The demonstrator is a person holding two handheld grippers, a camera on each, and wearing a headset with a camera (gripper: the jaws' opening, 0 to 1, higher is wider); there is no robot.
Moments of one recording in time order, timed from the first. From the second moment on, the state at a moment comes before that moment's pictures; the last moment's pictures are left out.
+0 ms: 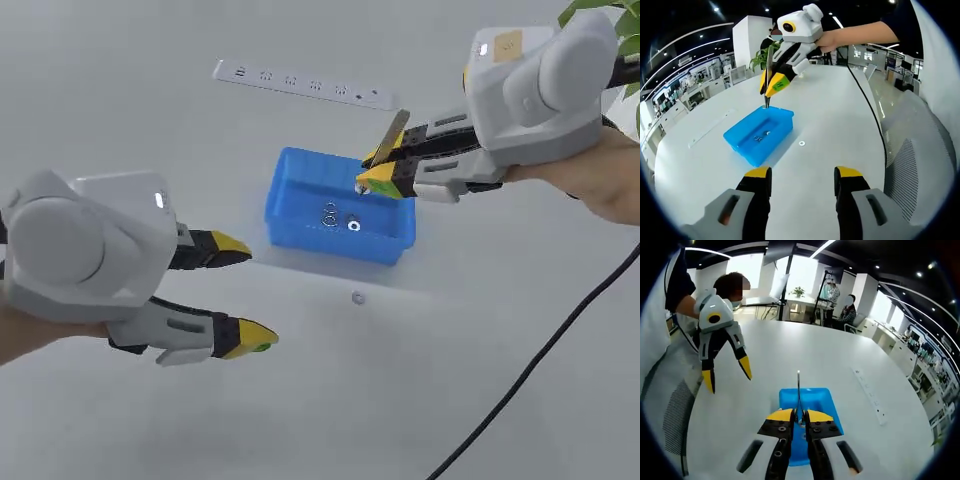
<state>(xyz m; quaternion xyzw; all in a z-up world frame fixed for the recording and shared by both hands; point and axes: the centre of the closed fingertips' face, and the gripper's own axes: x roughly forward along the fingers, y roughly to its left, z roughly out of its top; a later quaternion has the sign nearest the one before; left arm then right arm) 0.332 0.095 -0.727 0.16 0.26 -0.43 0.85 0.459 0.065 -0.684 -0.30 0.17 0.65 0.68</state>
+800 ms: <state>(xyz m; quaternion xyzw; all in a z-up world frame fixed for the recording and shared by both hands) 0.334 0.107 -0.729 0.13 0.27 -0.37 0.88 0.487 0.074 -0.755 -0.33 0.21 0.64 0.66</state>
